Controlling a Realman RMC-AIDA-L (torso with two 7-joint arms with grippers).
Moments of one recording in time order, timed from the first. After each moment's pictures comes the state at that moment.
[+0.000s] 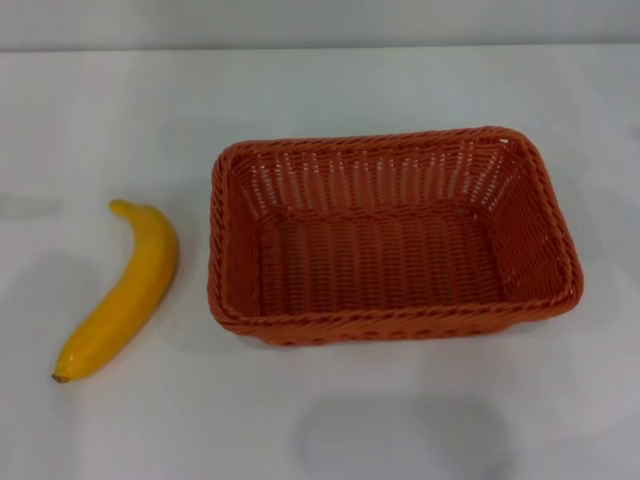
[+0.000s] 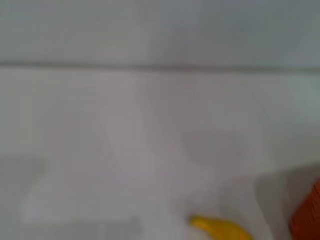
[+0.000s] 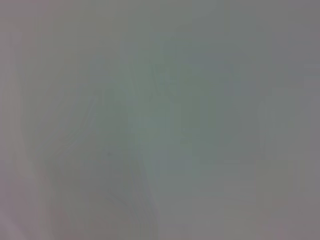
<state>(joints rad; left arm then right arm) -1.13 -1.74 2.85 -1.07 0.37 1.95 -1.99 0.45 1.92 -0.34 -0.70 -1.69 -1.47 1.50</state>
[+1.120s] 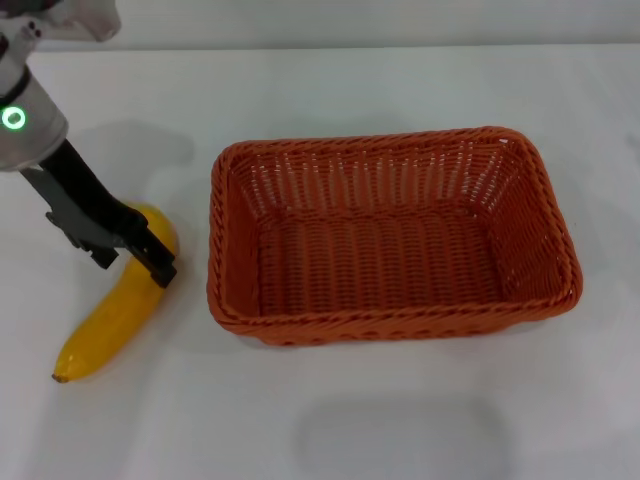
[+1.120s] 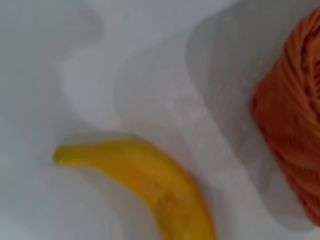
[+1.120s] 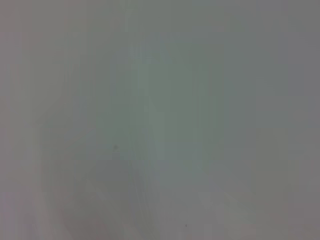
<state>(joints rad) -1.34 -1.98 2.85 -0.54 0.80 1.58 -2.27 0.43 1.96 -0.33 -0.71 -1.68 -1.48 1.41</state>
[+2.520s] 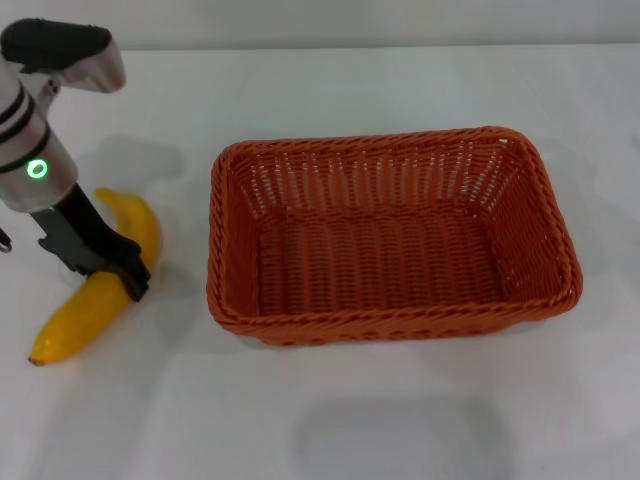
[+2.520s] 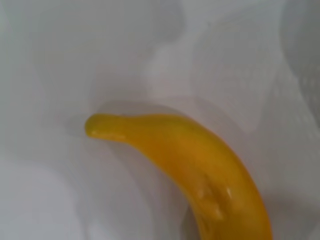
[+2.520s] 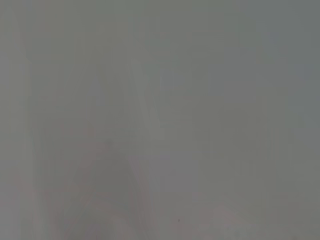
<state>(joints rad) -1.29 -2.05 2.85 -0.51 0.90 1.36 -2.38 0.43 1.96 -0.33 -0.70 -1.69 -1.46 1.39</state>
